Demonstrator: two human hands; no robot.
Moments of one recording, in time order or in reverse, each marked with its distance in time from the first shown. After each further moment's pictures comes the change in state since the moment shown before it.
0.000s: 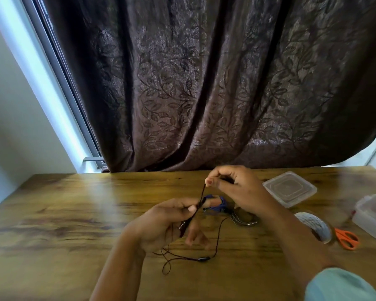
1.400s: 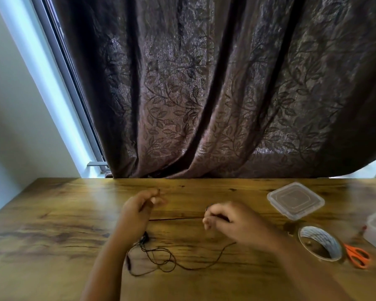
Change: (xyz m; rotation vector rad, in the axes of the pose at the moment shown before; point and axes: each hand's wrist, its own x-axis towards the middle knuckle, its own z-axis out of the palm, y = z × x) left_hand -0.018 -0.009 -0.066 0.796 0.971 0.125; right_hand -0.018 -0.009 0.017 -0.254 -0.382 0.154
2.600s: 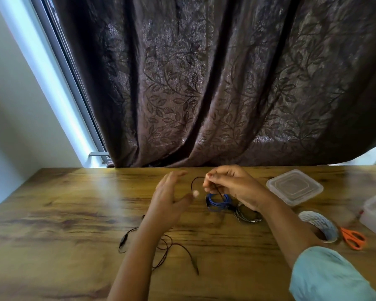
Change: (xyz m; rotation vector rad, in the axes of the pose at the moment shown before) left_hand -0.010 0.022 0.048 0.213 -0.069 0.202; right_hand 0.035 0.023 -0.012 0.740 0.075 0.008
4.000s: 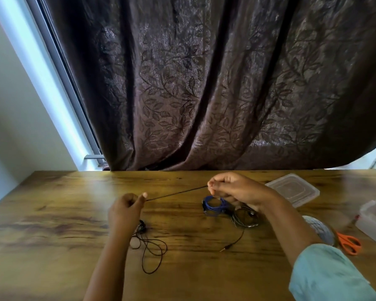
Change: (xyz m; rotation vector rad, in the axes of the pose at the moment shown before) left_hand -0.004 -0.064 -0.027 0.026 0.327 -0.511; right_hand 0.002 -0.002 -0.019 -0.319 -0.107 0.178
